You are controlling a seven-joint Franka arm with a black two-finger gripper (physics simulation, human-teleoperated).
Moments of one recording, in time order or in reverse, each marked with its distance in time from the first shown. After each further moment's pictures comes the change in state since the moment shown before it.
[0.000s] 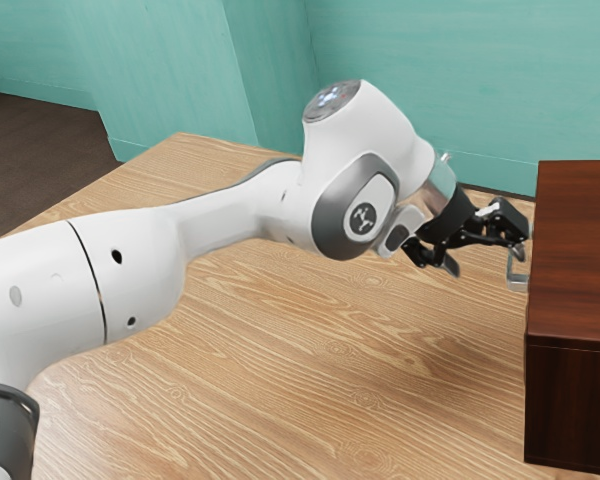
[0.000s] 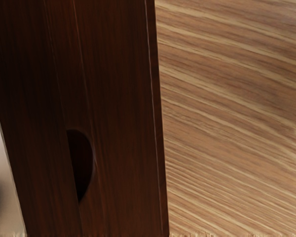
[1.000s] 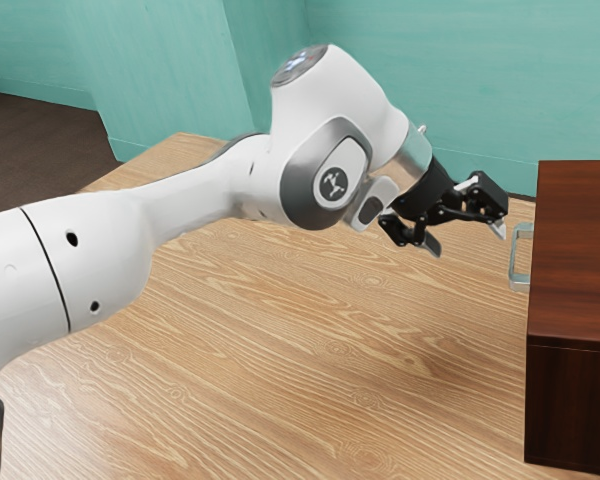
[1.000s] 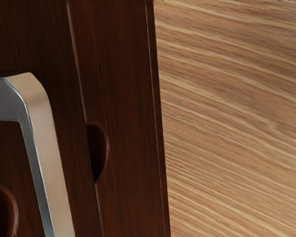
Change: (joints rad) arm -0.010 -0.054 0.033 0.020 -0.060 -0.082 0.042
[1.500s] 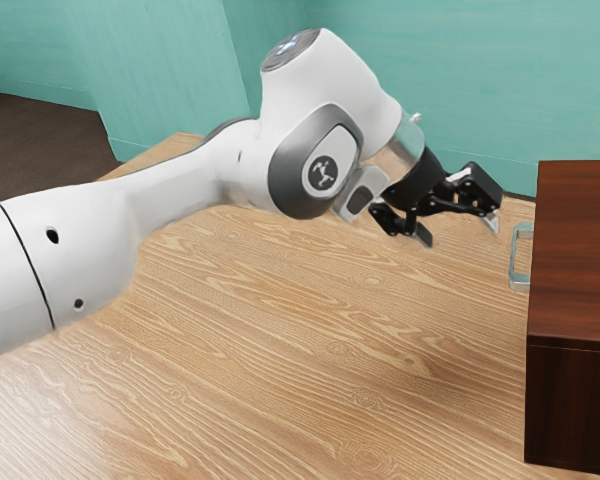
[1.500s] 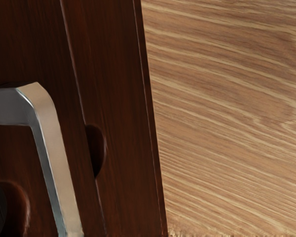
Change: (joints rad) arm 0.007 -0.037 0.000 0.001 0.023 -0.036 0.024
